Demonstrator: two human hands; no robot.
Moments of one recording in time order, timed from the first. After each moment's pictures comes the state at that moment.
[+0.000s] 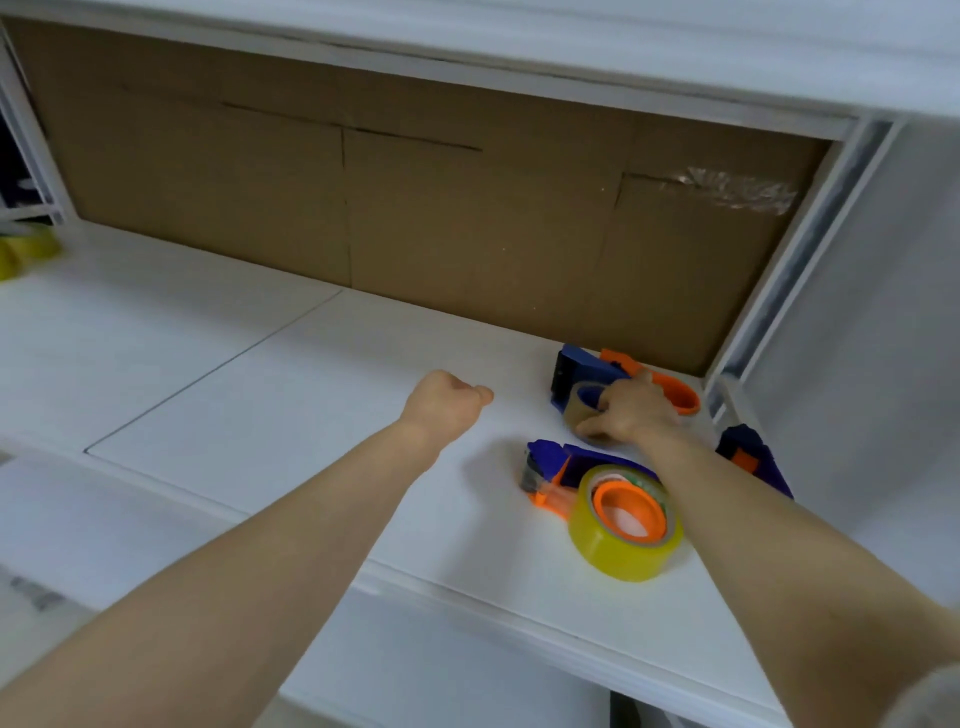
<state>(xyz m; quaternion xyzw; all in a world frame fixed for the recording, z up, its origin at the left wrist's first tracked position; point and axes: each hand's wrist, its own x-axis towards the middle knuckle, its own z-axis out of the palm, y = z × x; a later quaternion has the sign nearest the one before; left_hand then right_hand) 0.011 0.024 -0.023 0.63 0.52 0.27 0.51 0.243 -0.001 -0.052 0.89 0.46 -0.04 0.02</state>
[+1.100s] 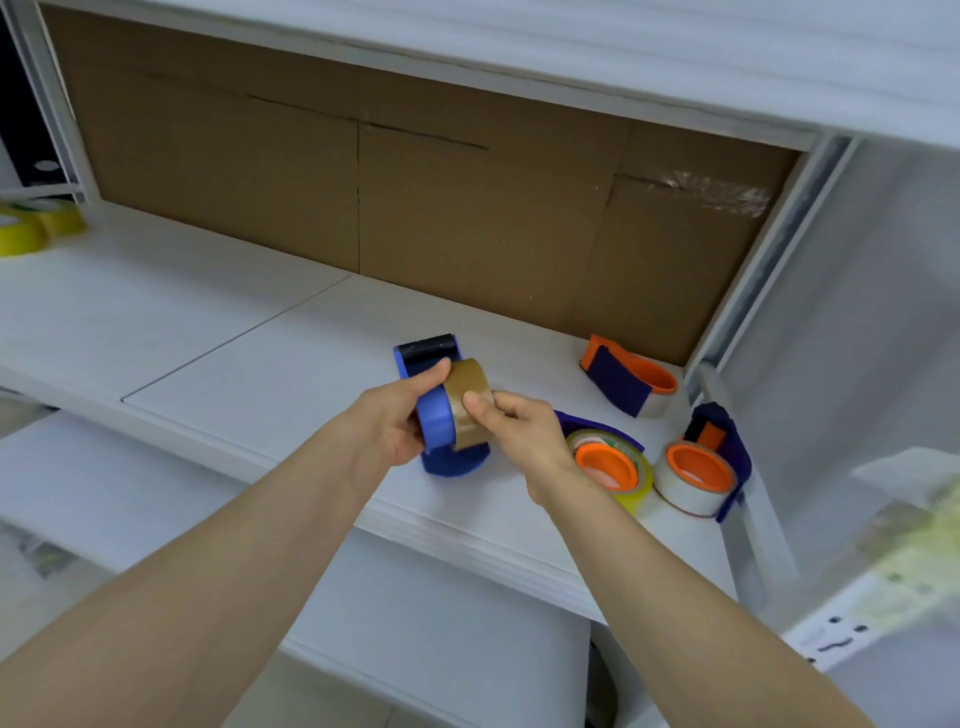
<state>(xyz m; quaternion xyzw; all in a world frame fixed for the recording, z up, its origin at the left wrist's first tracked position) -0.044 -0.022 -0.028 0.33 0.43 0.32 0.78 0.075 -0.085 -0.047 0.63 0.43 -0.37 -0.52</state>
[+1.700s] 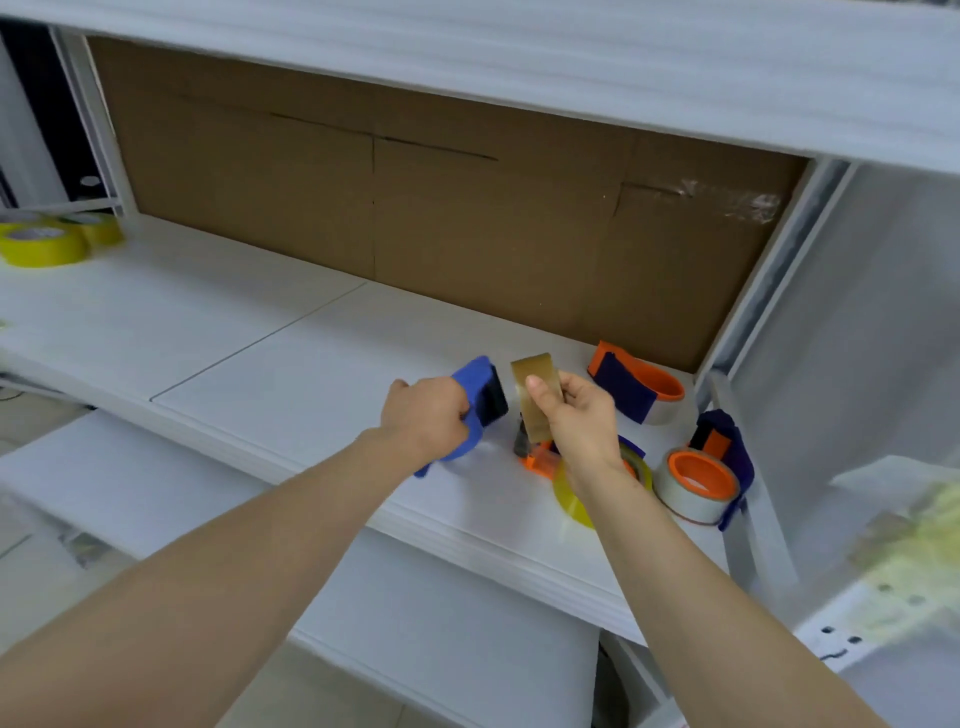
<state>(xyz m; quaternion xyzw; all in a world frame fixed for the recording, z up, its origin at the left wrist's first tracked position) -0.027 -0.024 -0.031 0.86 0.49 0.12 0.07 0.108 -0.097 -0.028 0.65 0.38 -0.27 -0.60</state>
